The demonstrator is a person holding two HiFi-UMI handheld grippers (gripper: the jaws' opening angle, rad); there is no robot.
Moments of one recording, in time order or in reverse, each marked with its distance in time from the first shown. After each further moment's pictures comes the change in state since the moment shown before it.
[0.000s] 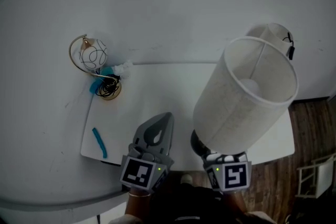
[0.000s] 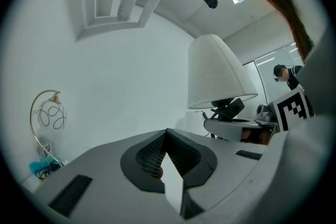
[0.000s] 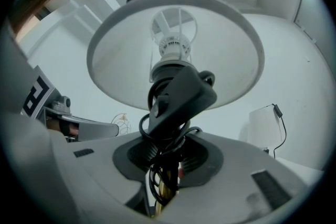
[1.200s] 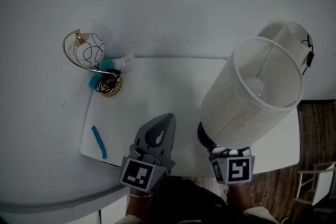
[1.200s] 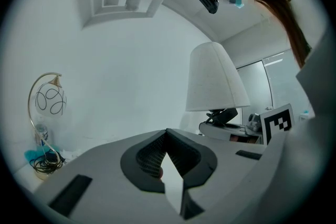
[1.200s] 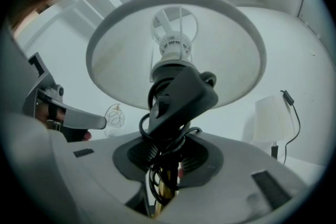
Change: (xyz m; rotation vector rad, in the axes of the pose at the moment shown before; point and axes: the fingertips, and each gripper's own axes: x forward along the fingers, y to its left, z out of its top) left arm 0.040 0.029 -0.035 -0.060 0.047 0.039; right arm 0.060 -0.033 -0.050 -0.020 0.009 0.034
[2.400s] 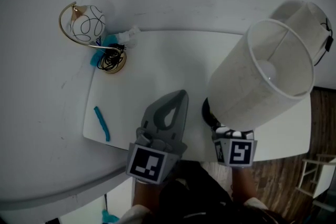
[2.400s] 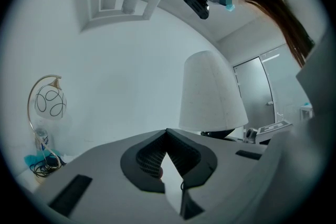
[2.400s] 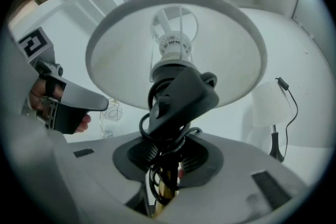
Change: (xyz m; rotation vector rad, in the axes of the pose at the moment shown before) left arm 0.004 0.005 -0.013 0.052 -0.028 0.005; right arm 0.010 0.013 -0.055 0.029 0.000 -0.058
